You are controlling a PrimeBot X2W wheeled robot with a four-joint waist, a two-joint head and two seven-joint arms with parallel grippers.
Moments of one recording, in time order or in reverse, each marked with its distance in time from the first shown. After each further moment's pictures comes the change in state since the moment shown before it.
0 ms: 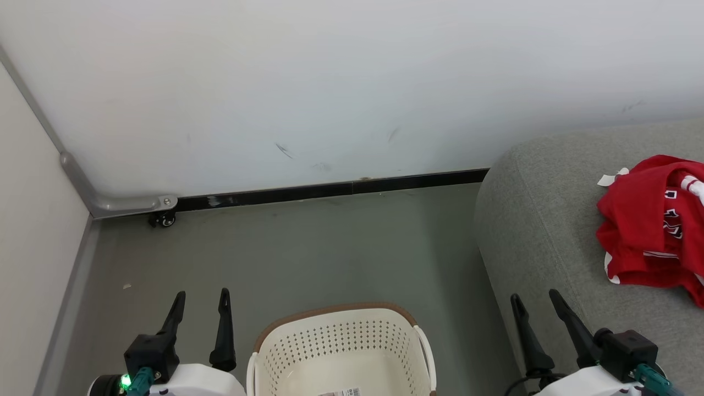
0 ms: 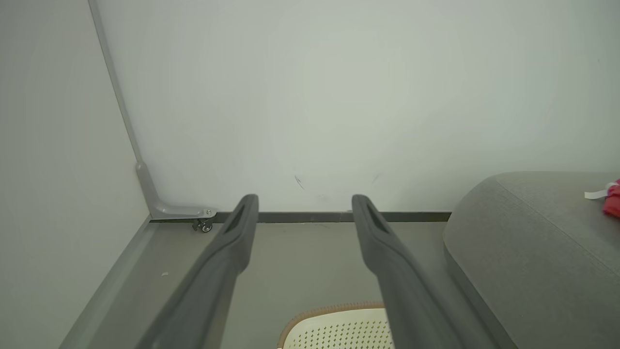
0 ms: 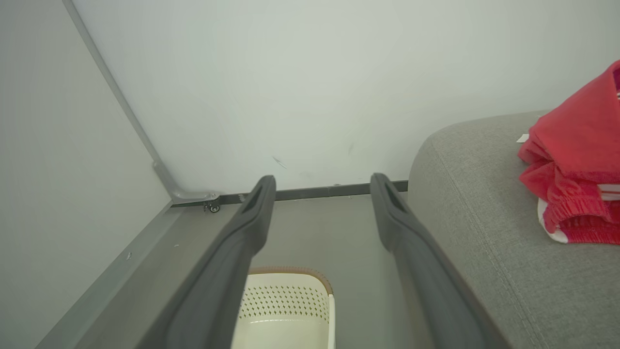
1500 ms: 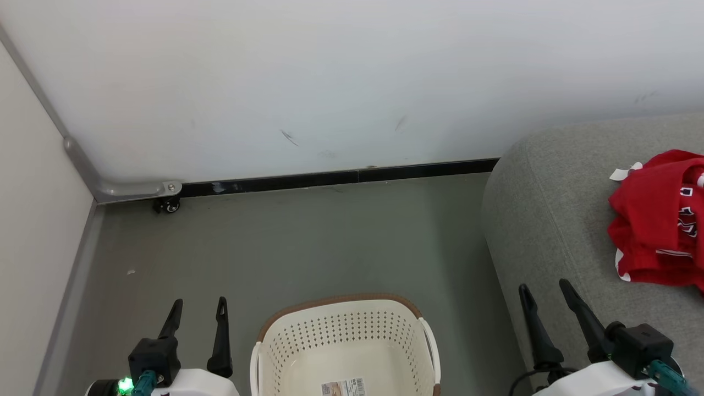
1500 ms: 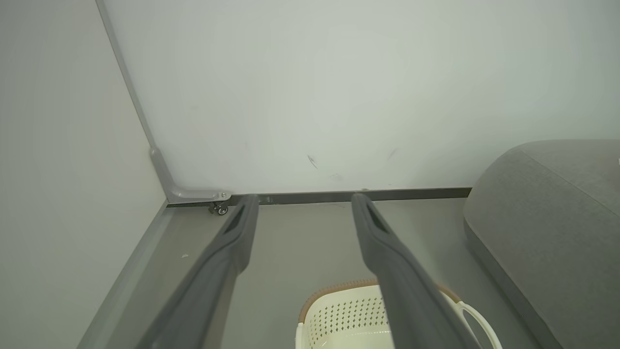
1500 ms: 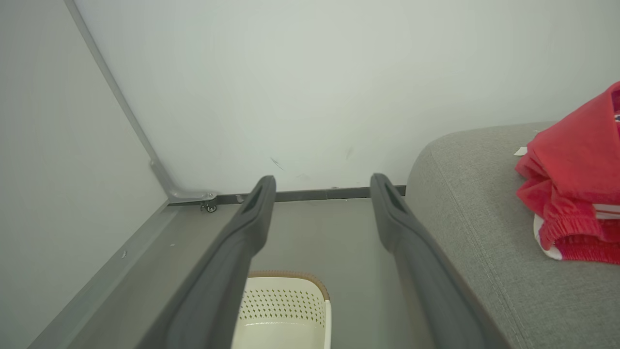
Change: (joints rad) left arm 0.000 0.005 0.012 0.044 0.052 0.044 0.000; right arm 0.046 0.021 -0.051 -0.148 -0.046 0.000 0.085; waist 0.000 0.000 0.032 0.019
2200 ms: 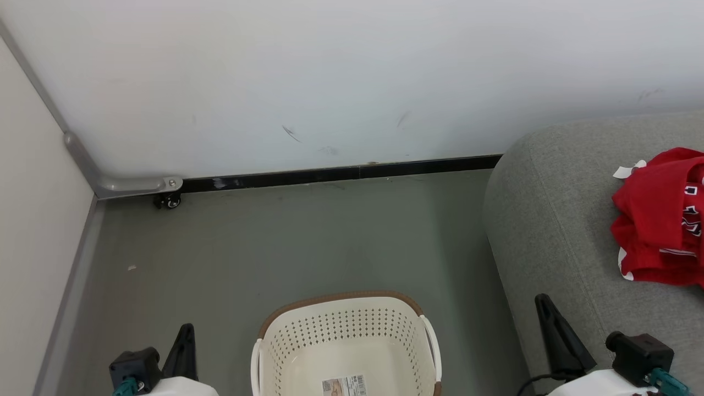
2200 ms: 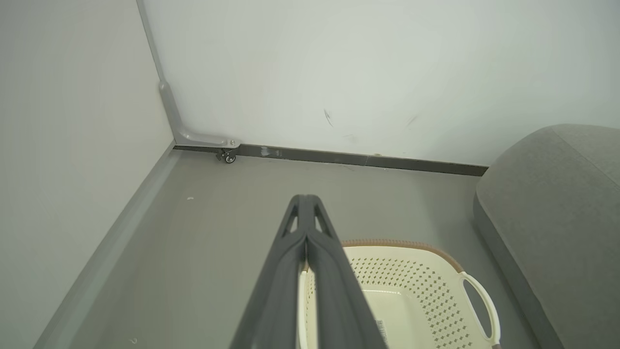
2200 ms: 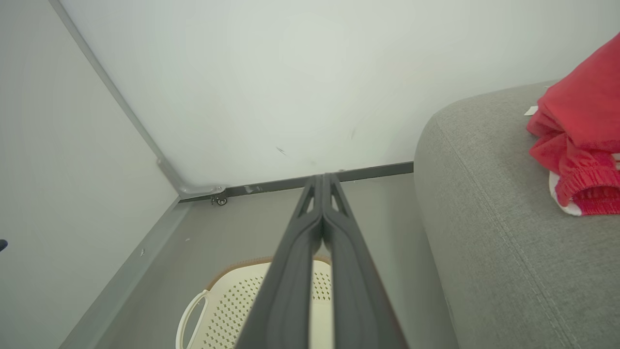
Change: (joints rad) left arm 0.012 -0.014 0.060 0.084 -0.084 -0.020 0.055; right arm 0.020 0.012 0.002 0.025 0.077 0.000 0.010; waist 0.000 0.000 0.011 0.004
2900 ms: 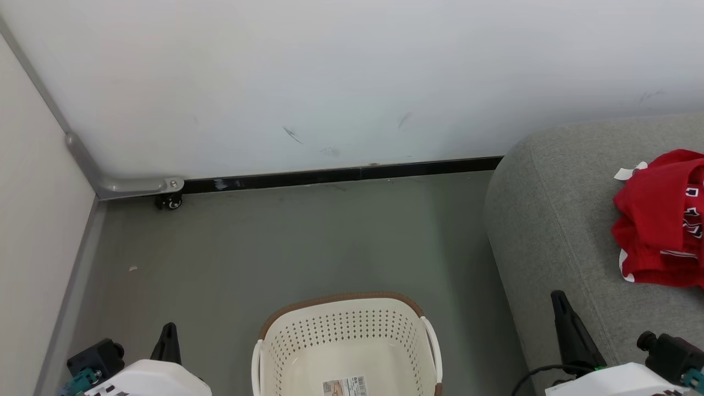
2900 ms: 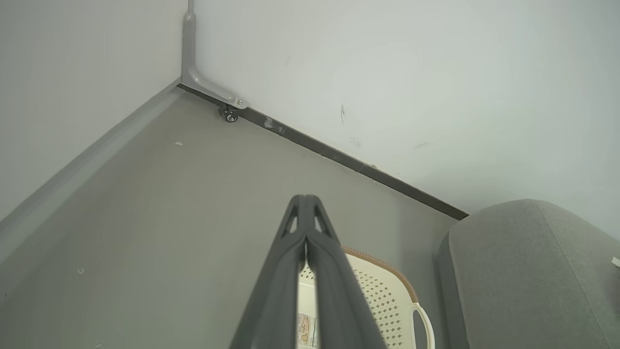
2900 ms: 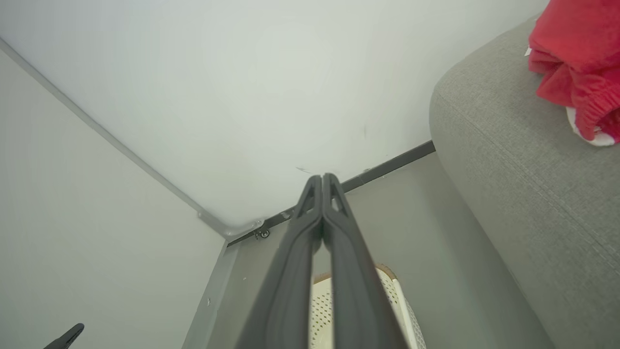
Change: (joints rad) left arm -0.040 -0.013 0.075 0.006 -0.283 -0.052 0.113; right arm -0.006 0.000 -0.016 -0.001 0.333 0.000 0.032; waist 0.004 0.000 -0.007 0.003
